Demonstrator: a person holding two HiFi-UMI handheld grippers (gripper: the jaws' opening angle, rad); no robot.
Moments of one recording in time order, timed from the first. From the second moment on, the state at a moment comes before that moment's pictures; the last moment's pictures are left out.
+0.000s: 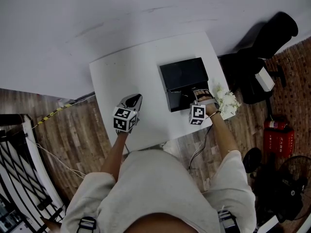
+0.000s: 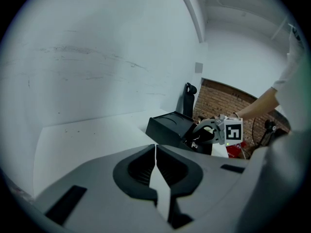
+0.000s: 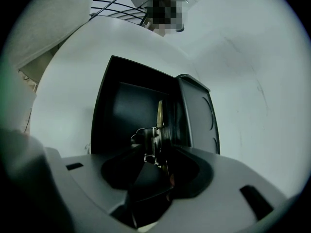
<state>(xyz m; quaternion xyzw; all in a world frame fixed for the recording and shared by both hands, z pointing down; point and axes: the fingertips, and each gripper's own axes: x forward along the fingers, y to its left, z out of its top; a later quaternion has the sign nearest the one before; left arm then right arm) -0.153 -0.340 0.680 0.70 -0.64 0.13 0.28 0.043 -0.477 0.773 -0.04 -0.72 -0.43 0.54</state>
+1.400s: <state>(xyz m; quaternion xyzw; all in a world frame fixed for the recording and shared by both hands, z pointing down) -0.103 -0.321 0.643 0.74 -0.62 0.14 0.23 0.084 -0.428 0.693 0.10 -0.77 -0.40 0.48</state>
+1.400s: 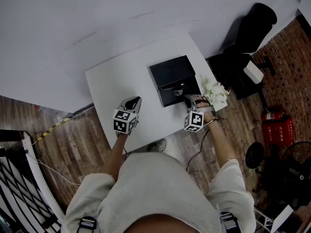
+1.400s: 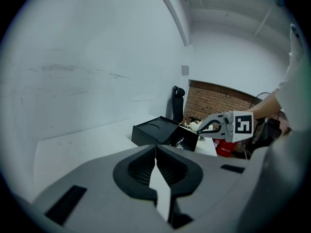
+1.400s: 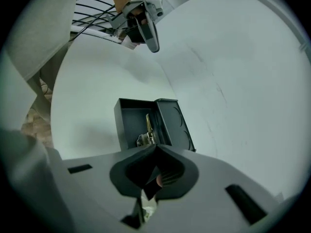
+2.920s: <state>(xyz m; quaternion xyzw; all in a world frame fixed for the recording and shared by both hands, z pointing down) -0.069 -0.298 0.598 0.75 -0.63 0.13 0.17 0.132 -0.380 0.594 0.38 -0.91 0.06 0.17</state>
